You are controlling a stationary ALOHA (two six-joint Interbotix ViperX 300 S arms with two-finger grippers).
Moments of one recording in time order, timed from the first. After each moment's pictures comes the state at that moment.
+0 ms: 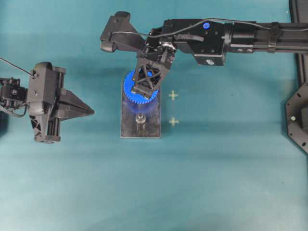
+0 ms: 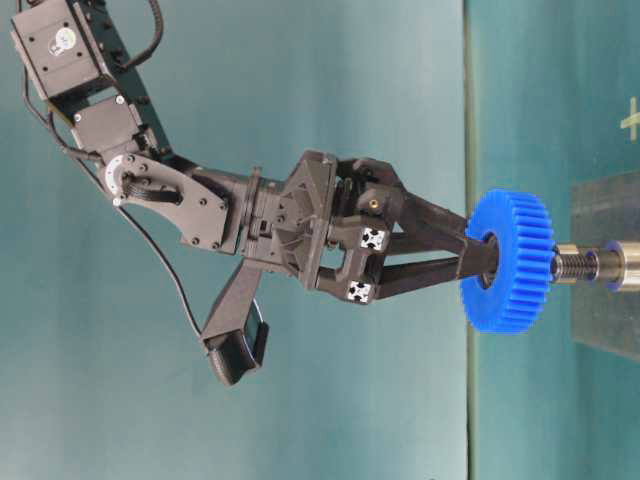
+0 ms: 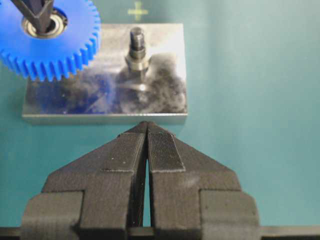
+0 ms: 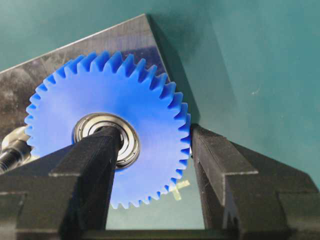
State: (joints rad) left arm -0.03 -0.45 1.01 0.01 0.00 -0.01; right arm -0.21 0.31 0.04 0.06 0.95 0.13
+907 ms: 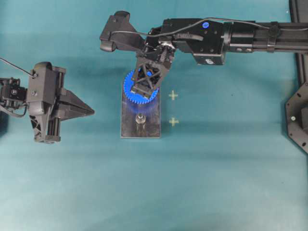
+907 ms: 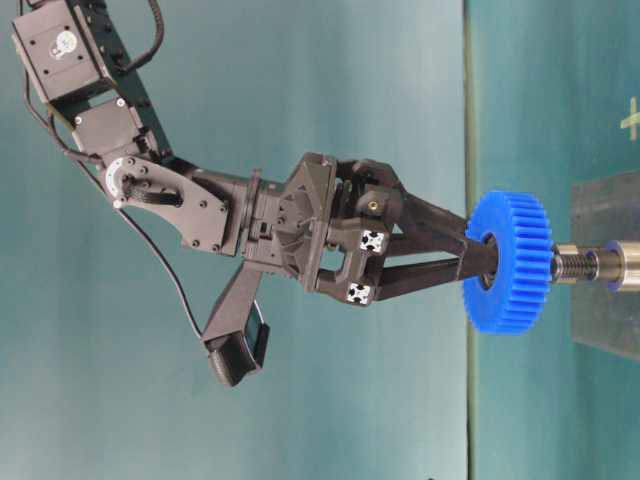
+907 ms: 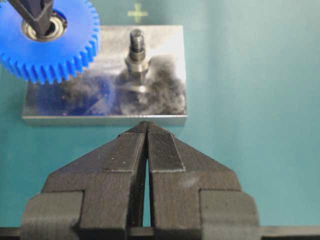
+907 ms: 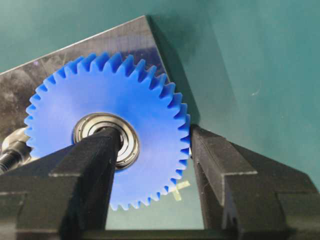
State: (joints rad) left arm -0.03 -0.45 1.01 0.01 -0.01 -0.01; right arm -0.22 0.32 0.03 0.06 0.95 0.13
